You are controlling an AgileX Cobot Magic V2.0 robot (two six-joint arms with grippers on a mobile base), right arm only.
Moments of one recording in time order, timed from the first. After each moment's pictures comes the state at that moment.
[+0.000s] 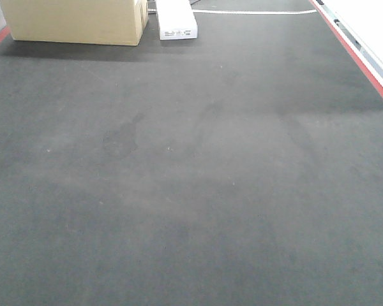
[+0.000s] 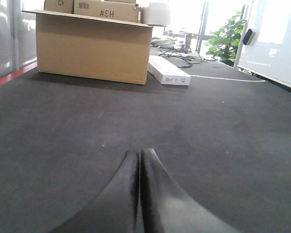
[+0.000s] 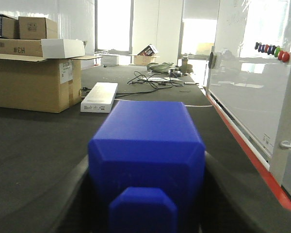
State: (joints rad) arm 0.04 0.10 -0.24 0.15 0.14 -0.22
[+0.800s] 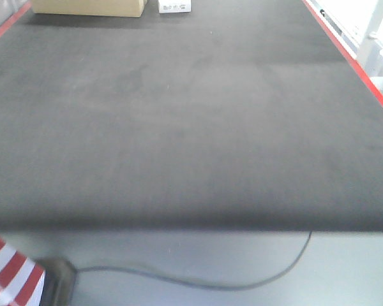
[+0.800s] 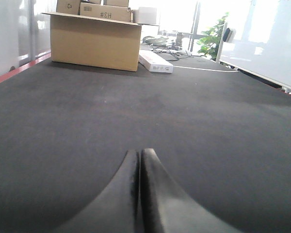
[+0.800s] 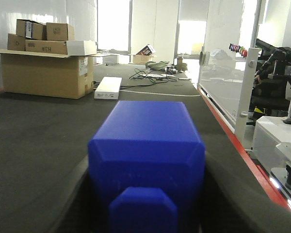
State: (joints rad) arm 0.04 0.10 -0.24 0.15 0.14 -0.22
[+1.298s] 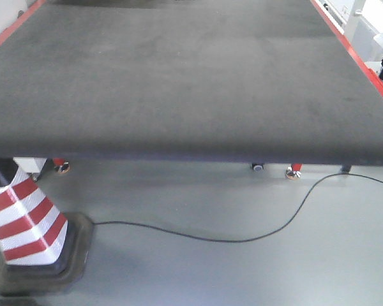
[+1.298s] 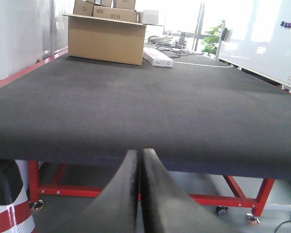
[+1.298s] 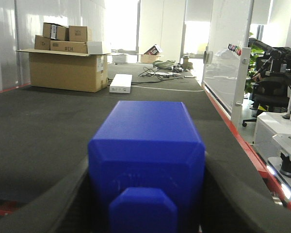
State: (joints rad) arm 0.04 0.10 -0.24 0.15 0.14 -0.22
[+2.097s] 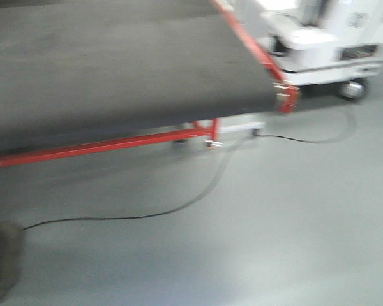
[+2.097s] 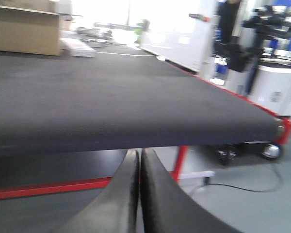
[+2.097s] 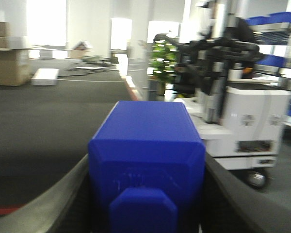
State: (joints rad) arm 0.04 0.10 -0.24 0.15 0.14 -0.22
